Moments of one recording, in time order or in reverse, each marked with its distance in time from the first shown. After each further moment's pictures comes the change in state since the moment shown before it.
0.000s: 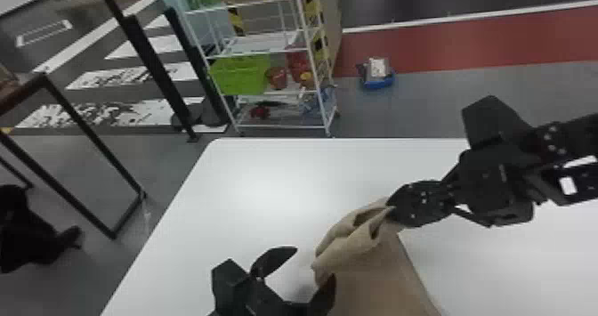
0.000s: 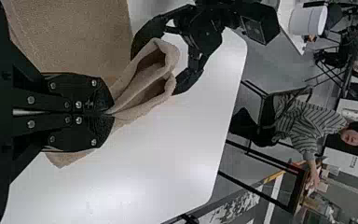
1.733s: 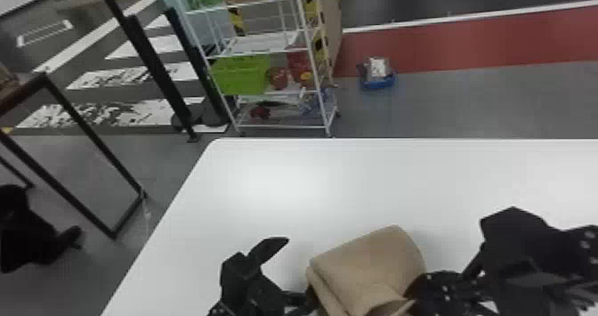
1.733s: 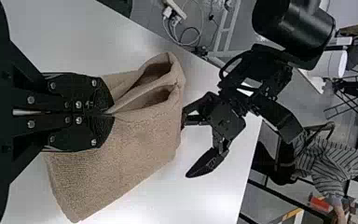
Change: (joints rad) left arm -0.033 0.012 -0.010 0.007 -0.123 0.005 0.069; right arm 0.237 -0.180 0.055 -0.258 0.040 0.036 0.000
